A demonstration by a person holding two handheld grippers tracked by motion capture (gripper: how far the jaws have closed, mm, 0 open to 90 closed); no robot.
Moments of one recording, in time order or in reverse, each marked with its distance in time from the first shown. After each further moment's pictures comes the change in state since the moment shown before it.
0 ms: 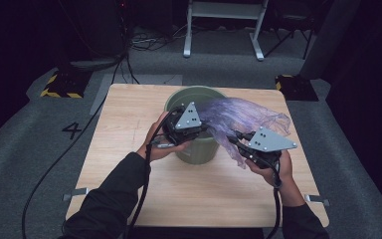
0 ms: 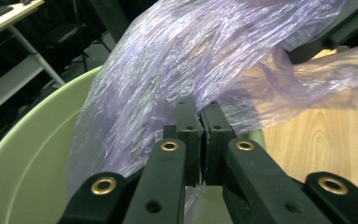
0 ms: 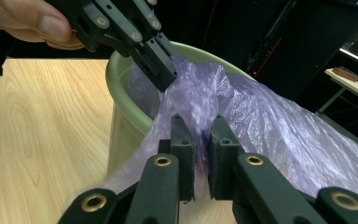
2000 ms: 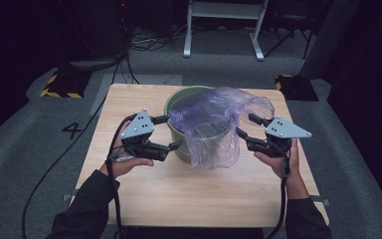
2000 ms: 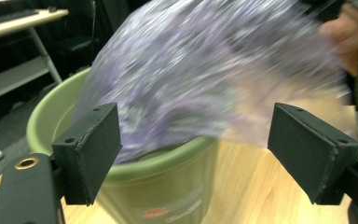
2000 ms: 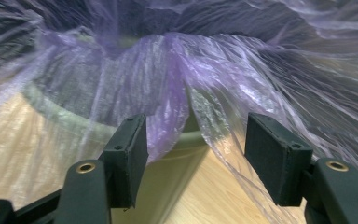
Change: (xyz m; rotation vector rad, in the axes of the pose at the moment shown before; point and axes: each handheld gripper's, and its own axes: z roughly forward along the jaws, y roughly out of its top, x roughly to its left) left arm -0.003 -0.043 -0.087 -0.172 -0.002 -0.176; right arm -0.041 -0.033 0.003 -0.047 -0.079 0.162
